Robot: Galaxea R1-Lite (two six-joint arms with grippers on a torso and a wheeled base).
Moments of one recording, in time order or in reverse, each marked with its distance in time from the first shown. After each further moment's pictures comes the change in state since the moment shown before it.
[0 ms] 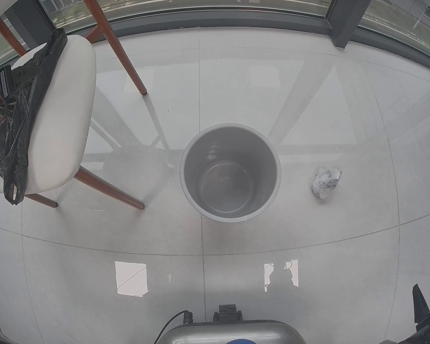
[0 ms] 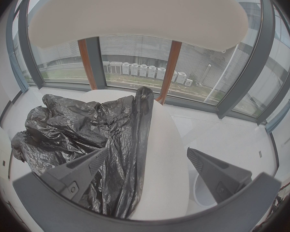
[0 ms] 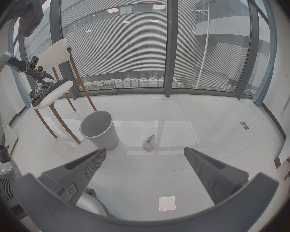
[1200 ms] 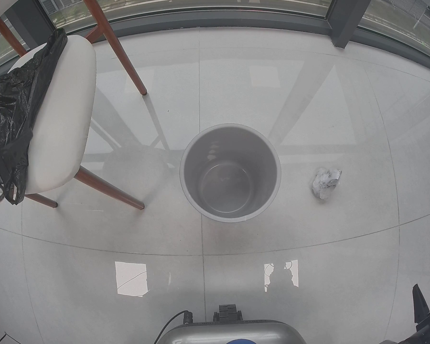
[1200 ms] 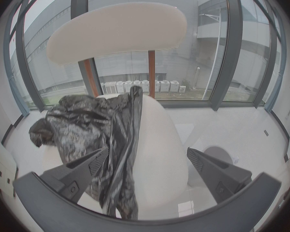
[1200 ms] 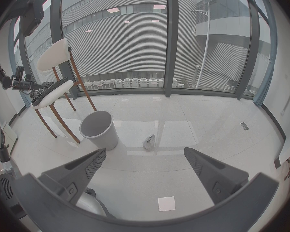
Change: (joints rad) left arm -0.071 -0.318 0.758 -0.604 0.080 0.162; right arm 0.000 0.000 0.000 0.000 0.000 -0.005
